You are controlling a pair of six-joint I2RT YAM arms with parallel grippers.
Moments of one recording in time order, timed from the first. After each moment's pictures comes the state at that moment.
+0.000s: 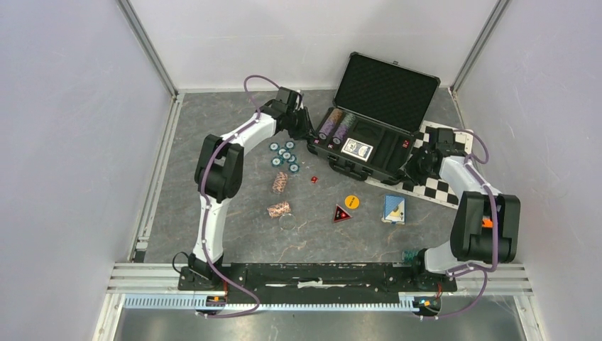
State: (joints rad) left arm -0.45 2.25 1.81 -0.40 0.31 -0.59; right arm -0.11 1.50 0.90 -0.50 -0.23 0.72
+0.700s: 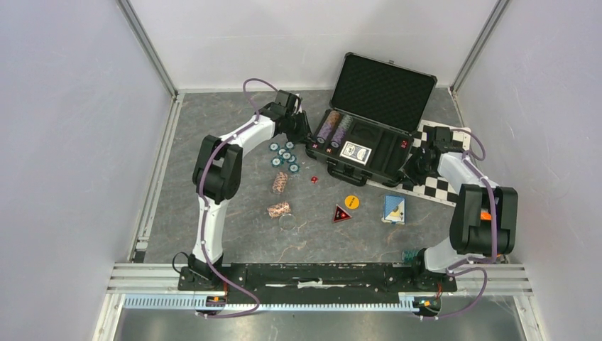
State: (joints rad) left arm -0.45 2.19 1.71 -0.40 0.31 -0.59; right arm -0.11 1.51 0.90 -0.54 -0.22 0.69
